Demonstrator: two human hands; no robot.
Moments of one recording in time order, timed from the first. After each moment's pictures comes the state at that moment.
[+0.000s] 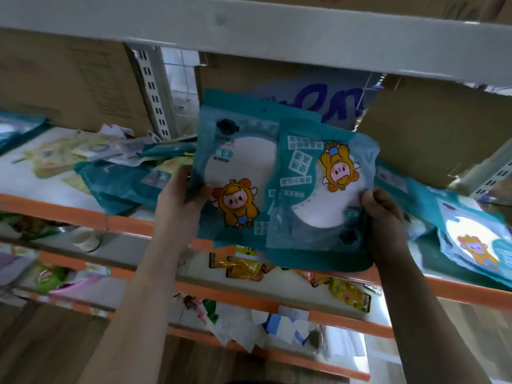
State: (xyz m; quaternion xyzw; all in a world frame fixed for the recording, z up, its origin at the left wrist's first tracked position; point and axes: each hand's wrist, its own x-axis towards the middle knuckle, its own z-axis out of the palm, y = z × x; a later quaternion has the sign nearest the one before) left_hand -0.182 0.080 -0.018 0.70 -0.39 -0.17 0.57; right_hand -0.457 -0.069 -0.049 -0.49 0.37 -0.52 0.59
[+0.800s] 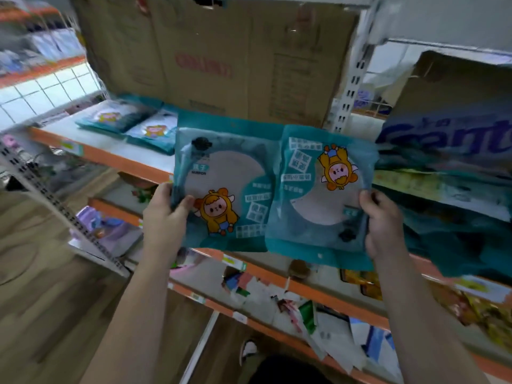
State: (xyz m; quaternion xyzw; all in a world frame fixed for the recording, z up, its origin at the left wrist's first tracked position) left_hand 0.193 0.306 -0.056 0.79 -0.26 -0.07 0.54; right_hand -0.056 0.089 -0.069 -0.50 0.38 -0.47 0.62
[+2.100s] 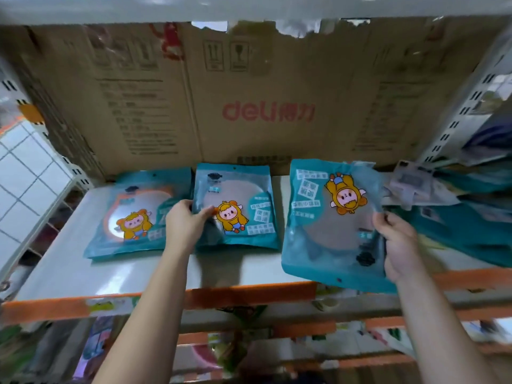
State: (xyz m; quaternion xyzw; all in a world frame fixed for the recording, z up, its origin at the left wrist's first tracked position) left_hand 0.670 0.152 -0.087 0.80 -0.40 -0.22 0.39; right_hand 0.312 0.125 -0.092 -0.38 0.53 -0.55 0.53
